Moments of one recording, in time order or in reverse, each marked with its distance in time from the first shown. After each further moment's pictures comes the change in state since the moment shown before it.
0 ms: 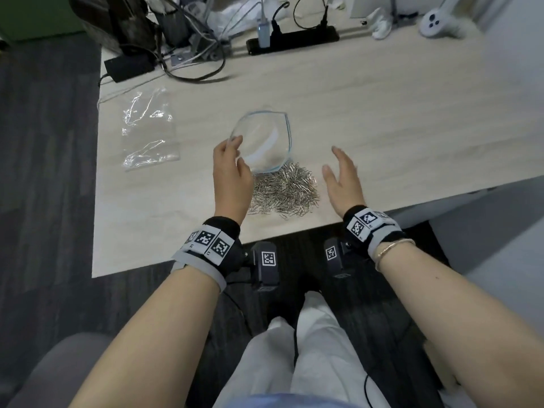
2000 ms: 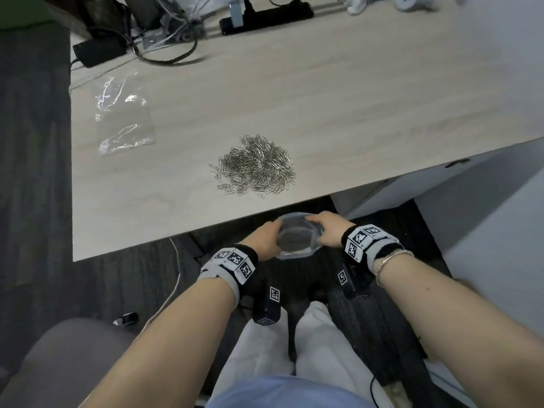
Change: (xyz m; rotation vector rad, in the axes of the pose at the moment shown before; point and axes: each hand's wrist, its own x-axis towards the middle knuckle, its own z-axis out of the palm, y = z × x) left_hand -0.122 -0.025 0.068 0.534 -1.141 -0.178; right_hand -0.080 0.061 -0.030 -0.569 -0.832 0.217
